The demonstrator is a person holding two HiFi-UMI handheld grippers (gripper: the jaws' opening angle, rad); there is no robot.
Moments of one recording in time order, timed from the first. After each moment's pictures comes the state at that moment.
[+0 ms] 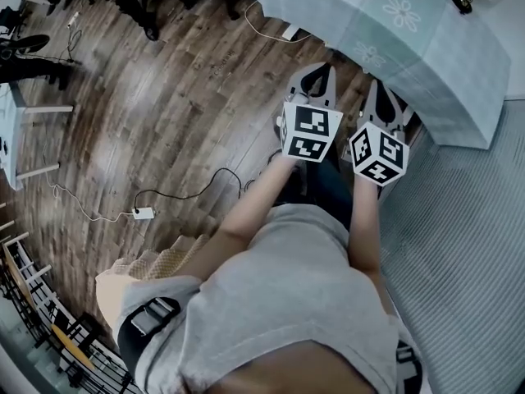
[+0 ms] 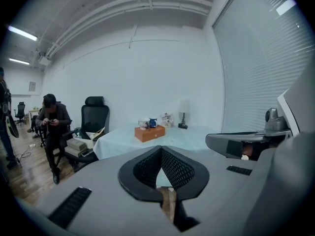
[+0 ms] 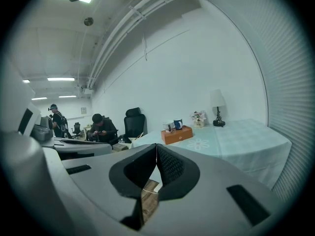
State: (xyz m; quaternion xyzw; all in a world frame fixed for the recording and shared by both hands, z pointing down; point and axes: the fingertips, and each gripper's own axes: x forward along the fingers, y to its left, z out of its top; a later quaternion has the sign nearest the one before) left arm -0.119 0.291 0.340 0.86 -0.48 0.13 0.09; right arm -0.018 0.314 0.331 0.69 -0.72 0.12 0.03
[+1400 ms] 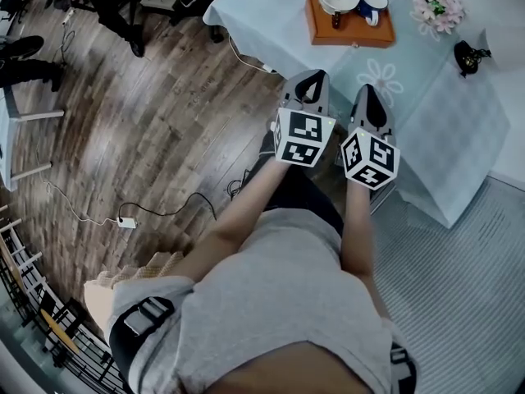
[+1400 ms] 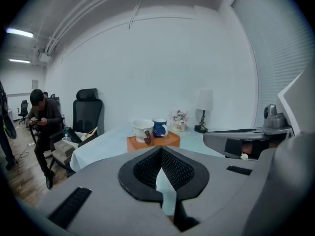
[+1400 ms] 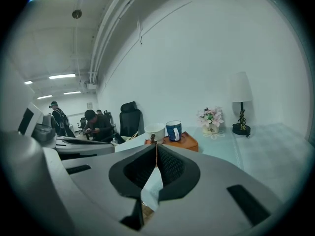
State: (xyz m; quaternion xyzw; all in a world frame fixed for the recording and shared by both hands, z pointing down) left arm 0.009 0.004 0.363 0.83 -0.51 0.16 0.12; right arm 0.105 0.015 0.350 0.64 -0.75 0.14 0.06
